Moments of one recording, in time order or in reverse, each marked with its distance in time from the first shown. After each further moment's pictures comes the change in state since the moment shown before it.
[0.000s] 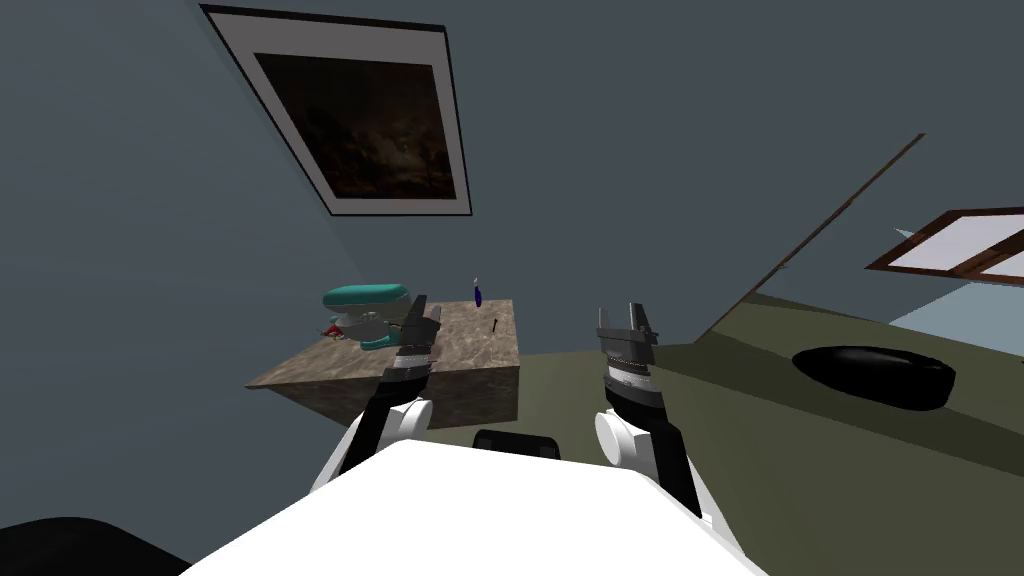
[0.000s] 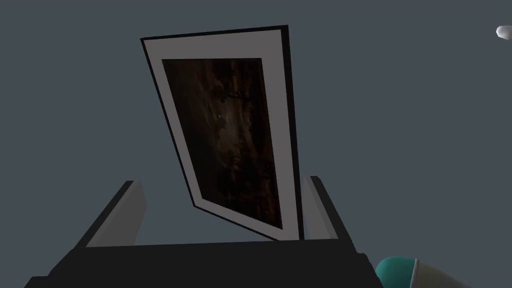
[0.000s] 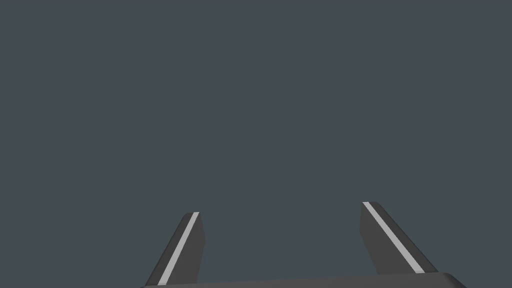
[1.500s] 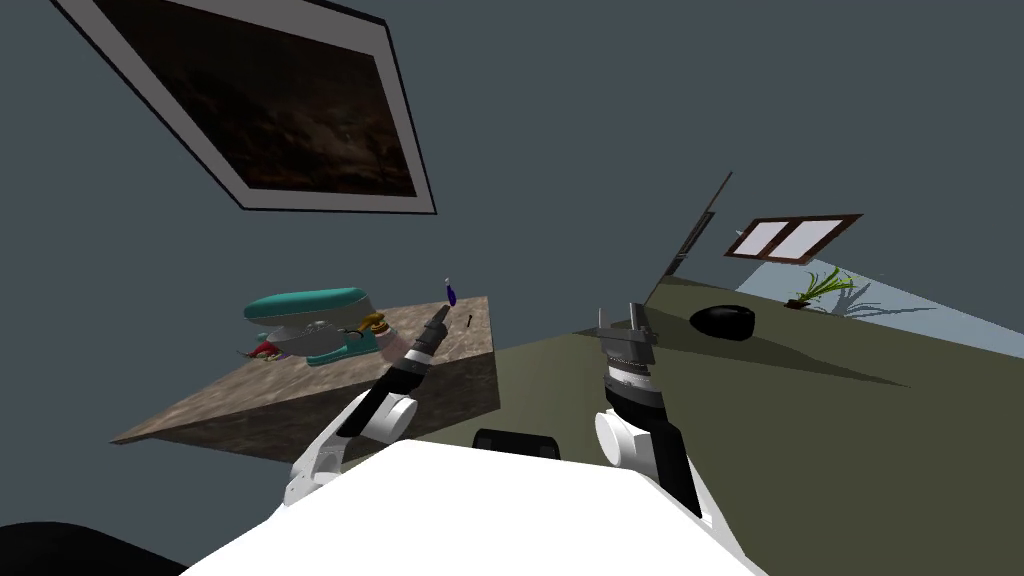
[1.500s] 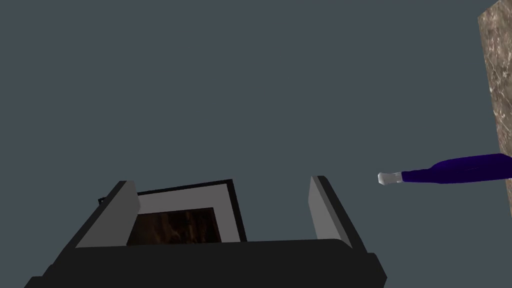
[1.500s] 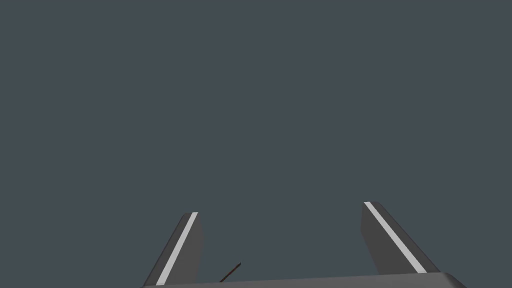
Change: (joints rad) left arm -0.074 0.399 -0.007 0.159 0.226 0.151 -0.121; right arm 0.000 0.000 0.000 0.000 0.000 0.000 0.000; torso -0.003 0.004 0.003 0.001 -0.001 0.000
